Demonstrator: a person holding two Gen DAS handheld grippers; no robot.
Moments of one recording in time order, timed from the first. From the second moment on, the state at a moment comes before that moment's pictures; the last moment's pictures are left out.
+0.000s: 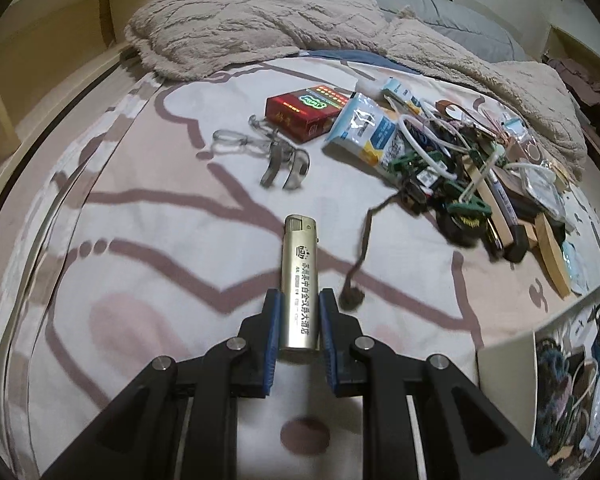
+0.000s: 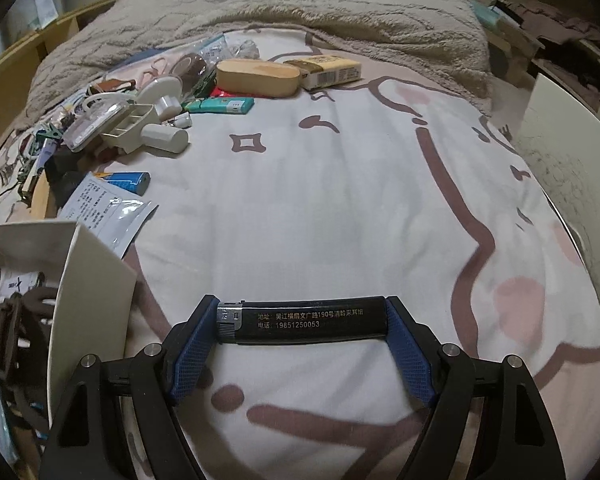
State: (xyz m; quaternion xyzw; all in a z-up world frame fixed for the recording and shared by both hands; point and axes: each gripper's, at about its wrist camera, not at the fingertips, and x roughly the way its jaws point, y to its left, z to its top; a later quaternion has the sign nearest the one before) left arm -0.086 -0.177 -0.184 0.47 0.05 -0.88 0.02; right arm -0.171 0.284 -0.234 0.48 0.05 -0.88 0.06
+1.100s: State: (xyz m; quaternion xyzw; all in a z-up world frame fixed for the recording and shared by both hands) left arm -0.005 -0.114 -0.186 0.52 -0.02 -0.85 -0.04; right arm -0.195 0.261 -0.239 0.46 0.06 -0.89 0.06
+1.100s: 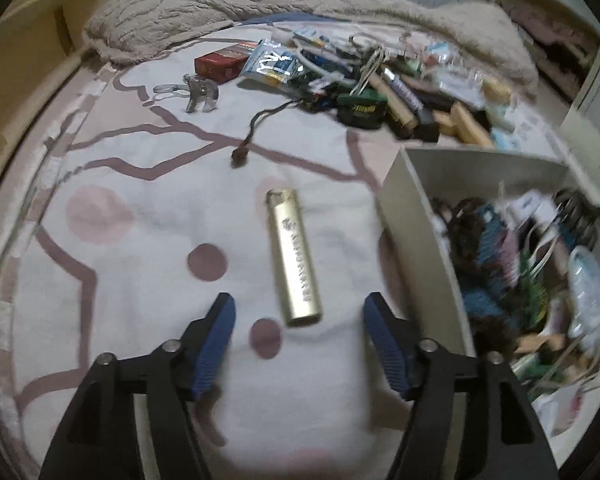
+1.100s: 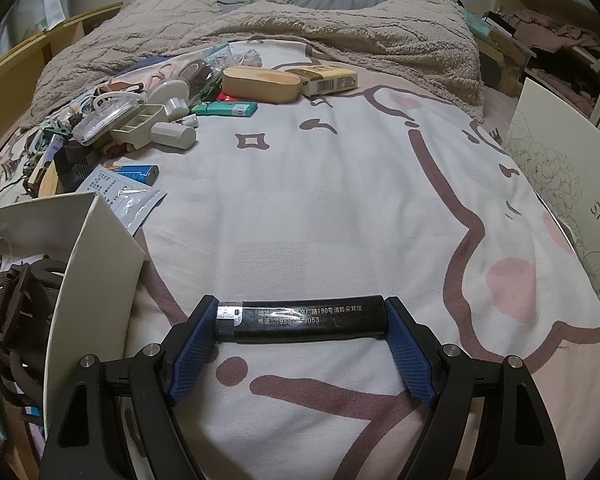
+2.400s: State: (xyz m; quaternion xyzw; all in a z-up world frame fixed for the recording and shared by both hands) left arm -0.034 -0.194 -0.193 0.49 -0.01 -0.86 0.16; right arm -0.184 0.265 -0.233 0.47 0.07 -0.88 0.06
